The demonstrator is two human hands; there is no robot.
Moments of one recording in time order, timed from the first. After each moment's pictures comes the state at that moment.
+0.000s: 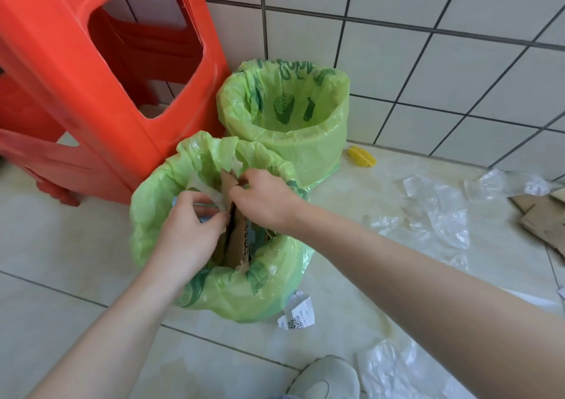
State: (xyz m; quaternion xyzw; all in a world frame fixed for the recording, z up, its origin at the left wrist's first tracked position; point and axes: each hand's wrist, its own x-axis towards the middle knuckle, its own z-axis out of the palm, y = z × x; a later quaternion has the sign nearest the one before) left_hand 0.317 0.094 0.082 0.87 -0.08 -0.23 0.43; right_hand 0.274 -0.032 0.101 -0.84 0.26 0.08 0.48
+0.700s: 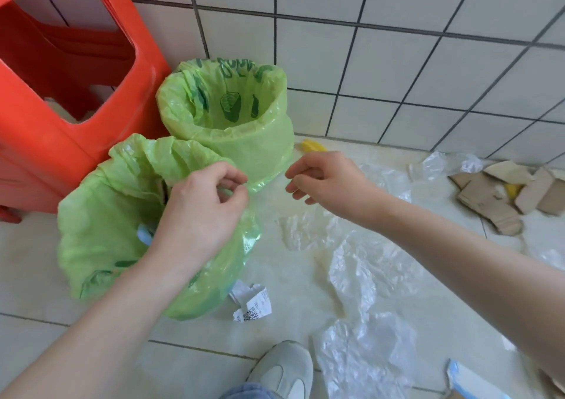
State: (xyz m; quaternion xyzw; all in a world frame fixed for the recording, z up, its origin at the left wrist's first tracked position) left_hand 0.252 0.020 0.121 0.86 -0.31 -0.14 0.38; right_hand 0.144 -0.138 0.113 -0.81 0.31 -0.03 0.49
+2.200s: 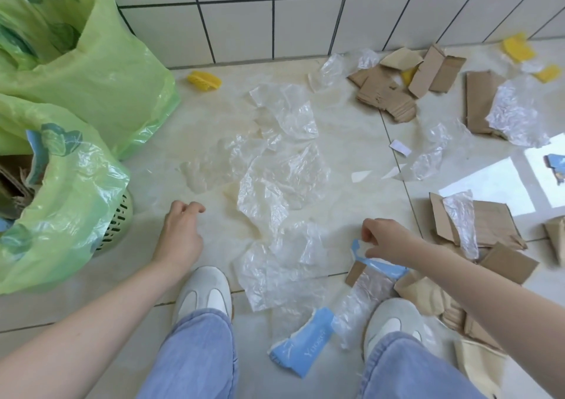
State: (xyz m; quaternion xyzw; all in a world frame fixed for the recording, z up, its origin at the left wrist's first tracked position) left_hand 0.156 0.010 -0.074 0.87 -0.43 -0.23 0.09; right_hand -0.189 -0.166 -0.081 -0.82 0.43 0.27 0.27
